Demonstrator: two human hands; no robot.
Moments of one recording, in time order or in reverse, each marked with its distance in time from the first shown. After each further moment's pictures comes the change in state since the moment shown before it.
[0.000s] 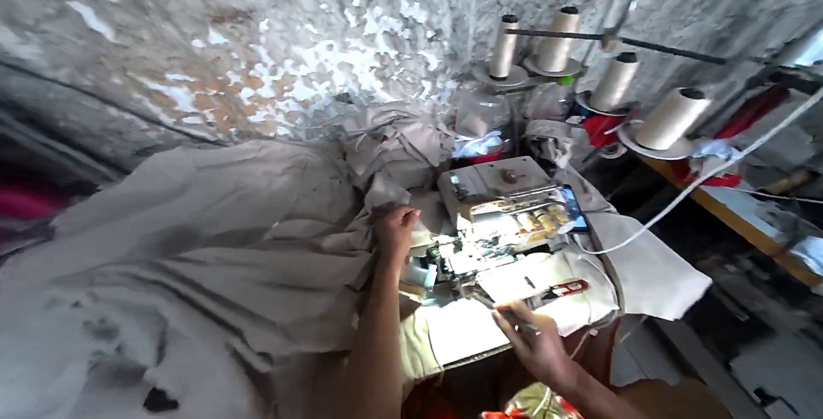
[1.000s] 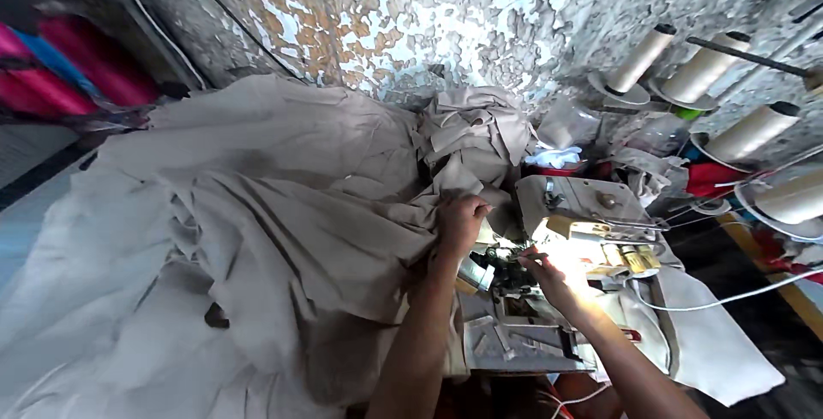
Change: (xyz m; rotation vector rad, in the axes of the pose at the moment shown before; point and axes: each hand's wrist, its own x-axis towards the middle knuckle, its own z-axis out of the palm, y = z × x) left_hand 0.000 -0.002 0.002 0.048 0.054 0.107; right_hand 0.127 -0.006 0.017 -0.226 -0.352 0.075
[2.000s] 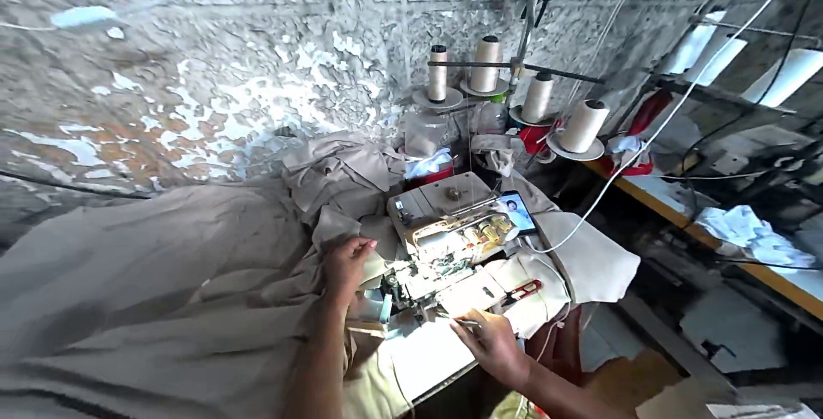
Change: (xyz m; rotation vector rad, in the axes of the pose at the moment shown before) left_hand 0.015 -0.004 -0.002 -0.068 -0.191 -0.135; right_hand -0.112 0.022 0.028 0.132 0.486 -0.144
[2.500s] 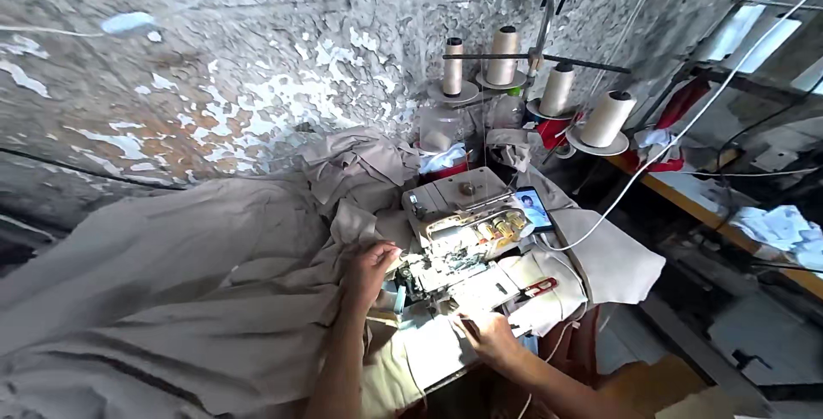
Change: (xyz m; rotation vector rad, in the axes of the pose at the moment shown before) left_hand -0.028 0.002 0.003 -0.098 -0.097 0.035; right_hand -0.010 0.011 0.026 -0.059 -0.187 0.093
